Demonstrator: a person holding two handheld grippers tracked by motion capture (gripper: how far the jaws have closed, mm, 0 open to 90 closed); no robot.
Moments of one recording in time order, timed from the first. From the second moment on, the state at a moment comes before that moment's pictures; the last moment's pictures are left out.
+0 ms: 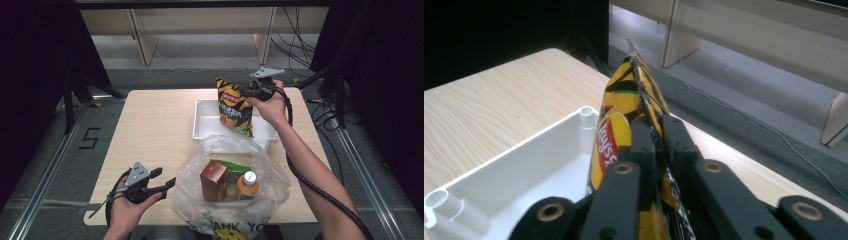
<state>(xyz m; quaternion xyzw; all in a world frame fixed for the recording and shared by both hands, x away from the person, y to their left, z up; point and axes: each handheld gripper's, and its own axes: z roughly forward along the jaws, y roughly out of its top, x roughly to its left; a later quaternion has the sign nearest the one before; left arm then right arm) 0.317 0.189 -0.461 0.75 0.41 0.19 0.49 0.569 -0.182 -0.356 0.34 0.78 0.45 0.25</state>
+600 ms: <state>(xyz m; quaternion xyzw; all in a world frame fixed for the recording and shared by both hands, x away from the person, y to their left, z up) 0.317 0.186 -0.461 0.75 0.41 0.18 0.49 0.556 -0.198 -0.340 0.37 0.77 0.44 0.29</state>
